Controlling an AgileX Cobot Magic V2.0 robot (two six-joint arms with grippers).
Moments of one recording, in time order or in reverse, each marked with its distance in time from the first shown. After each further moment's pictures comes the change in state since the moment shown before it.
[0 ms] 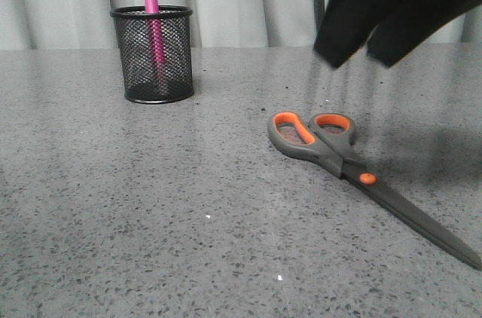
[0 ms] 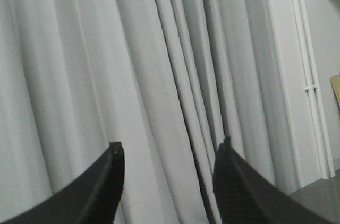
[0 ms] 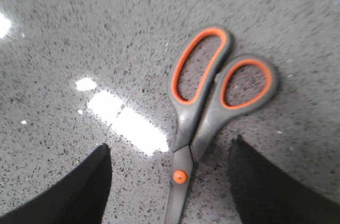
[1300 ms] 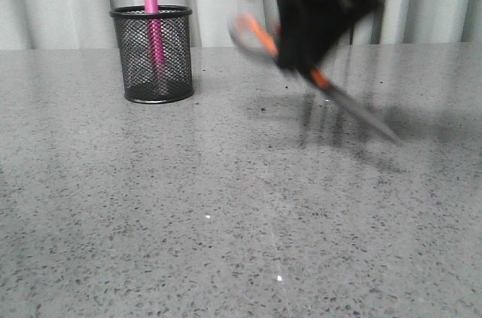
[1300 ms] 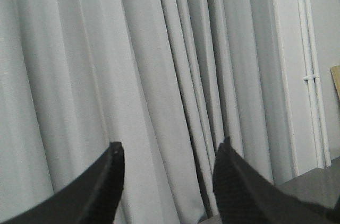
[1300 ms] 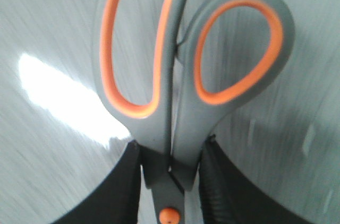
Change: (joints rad) left arm -0.022 -0.017 0.044 -0.002 -0.018 0.000; right arm 0.076 0.241 -0.280 -0.252 -0.058 0.252
